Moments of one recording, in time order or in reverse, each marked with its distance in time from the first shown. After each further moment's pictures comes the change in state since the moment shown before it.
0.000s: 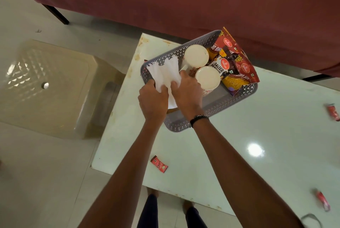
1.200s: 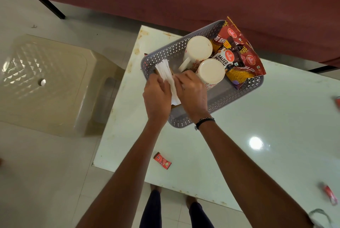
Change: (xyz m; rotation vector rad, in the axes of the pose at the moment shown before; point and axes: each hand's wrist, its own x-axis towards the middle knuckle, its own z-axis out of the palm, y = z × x) left_hand 0.000 -0.022 0.015 -0.046 0.045 0.205; right_hand -0.005 0.032 0.035 0.133 0.304 -0.326
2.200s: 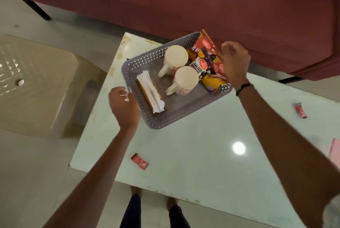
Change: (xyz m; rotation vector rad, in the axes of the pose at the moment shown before) left_hand -0.018 -0.003 -0.021 -0.195 0.201 -0.172; right_hand 0.092 0.093 -0.132 0.192 0.084 0.546
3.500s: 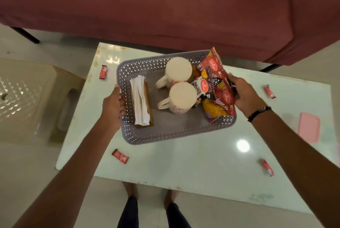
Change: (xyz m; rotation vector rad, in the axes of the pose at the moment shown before) left_hand -0.059 0.087 -0.008 -0.362 -0.452 -0.626; right_hand -0.055 0.100 -0.139 0.680 -0.231 0.834
